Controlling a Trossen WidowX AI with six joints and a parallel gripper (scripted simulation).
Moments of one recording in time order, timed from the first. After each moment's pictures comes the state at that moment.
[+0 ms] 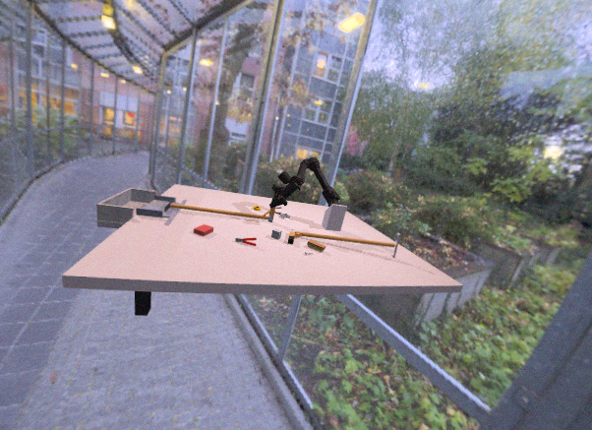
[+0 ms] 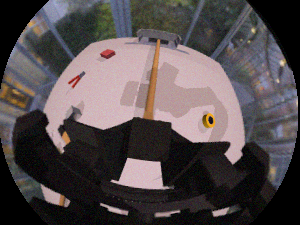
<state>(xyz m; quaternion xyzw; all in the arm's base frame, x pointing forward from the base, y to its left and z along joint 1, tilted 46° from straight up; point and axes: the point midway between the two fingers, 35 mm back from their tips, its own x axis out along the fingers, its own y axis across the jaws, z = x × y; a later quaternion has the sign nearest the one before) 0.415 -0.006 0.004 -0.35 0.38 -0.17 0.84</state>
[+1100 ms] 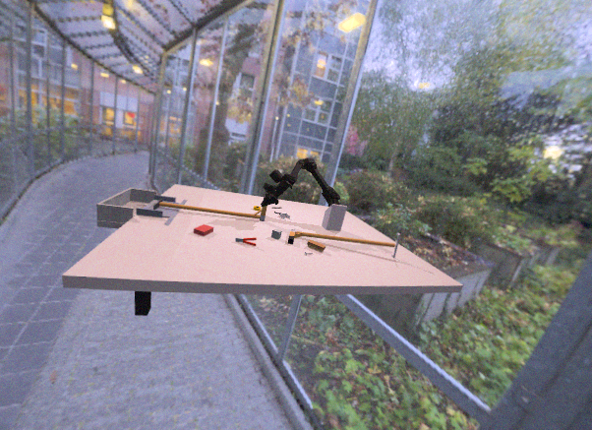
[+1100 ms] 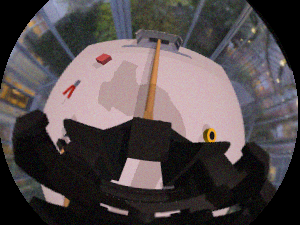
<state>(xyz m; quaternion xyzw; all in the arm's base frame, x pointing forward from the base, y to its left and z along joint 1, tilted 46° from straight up) 0.469 -0.003 0.006 -0.35 0.38 -0.17 0.84</state>
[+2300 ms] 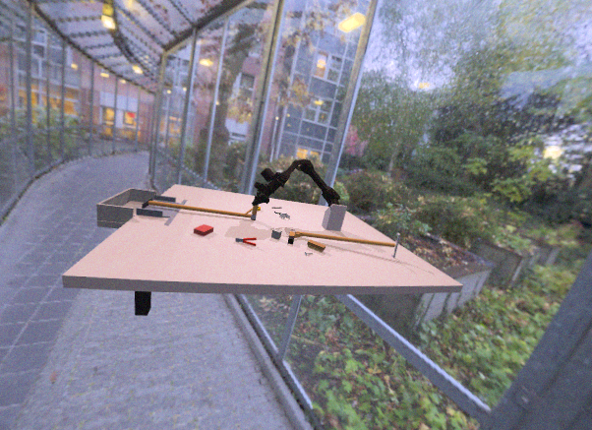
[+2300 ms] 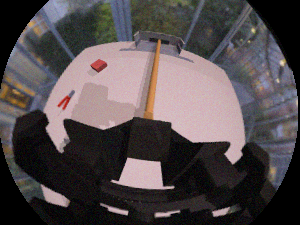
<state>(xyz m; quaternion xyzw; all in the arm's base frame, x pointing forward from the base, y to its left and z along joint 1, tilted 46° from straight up) 0.523 -0.001 0.008 -0.35 0.38 -0.17 0.84</state>
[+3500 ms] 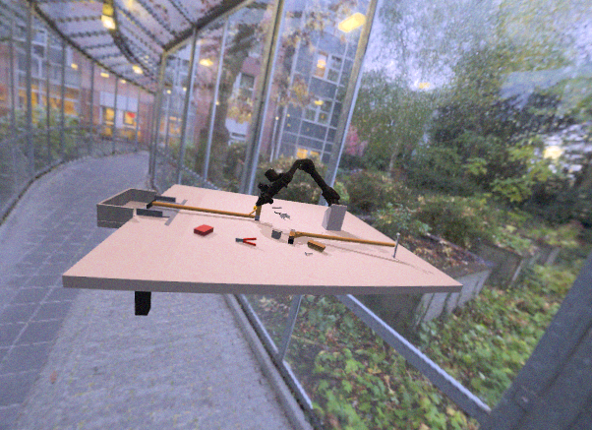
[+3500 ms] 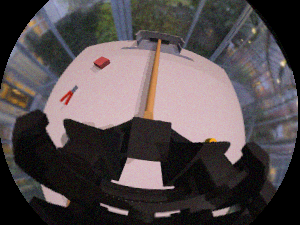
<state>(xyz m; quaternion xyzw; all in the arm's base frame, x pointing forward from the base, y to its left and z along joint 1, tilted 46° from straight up) 0.502 0.001 0.005 -0.35 0.38 -0.17 0.84</state>
